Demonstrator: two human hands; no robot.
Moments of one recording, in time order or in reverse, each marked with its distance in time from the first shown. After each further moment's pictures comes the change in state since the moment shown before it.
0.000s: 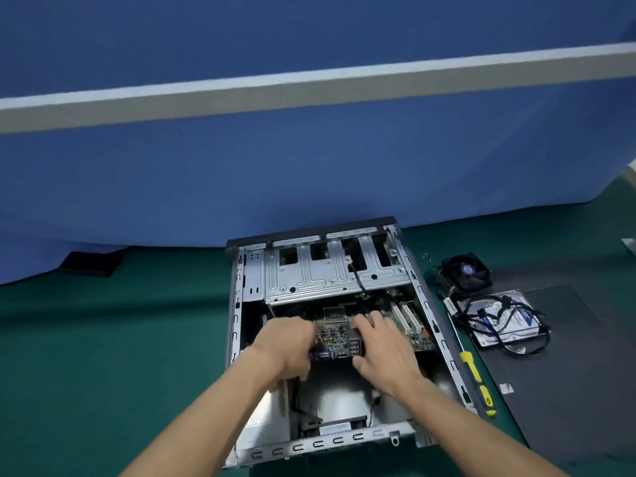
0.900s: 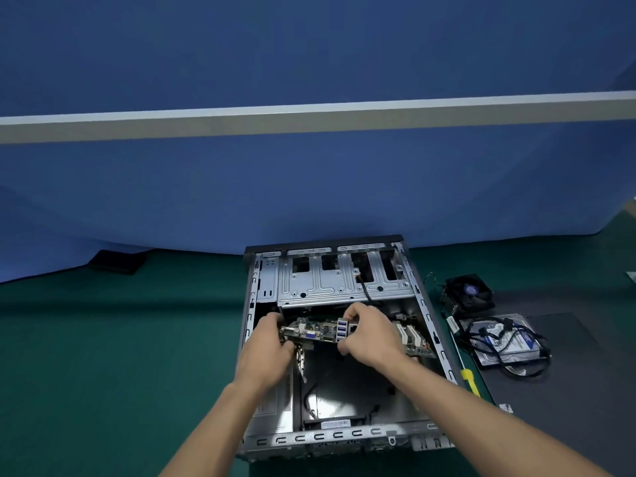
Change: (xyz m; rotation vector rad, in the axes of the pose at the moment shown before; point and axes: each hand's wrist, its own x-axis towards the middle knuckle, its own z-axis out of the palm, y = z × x) left_hand -0.033 -0.015 0.047 -0.793 0.445 -0.520; right_hand 0.012 -0.043 -0.044 0.365 -0.069 0.213
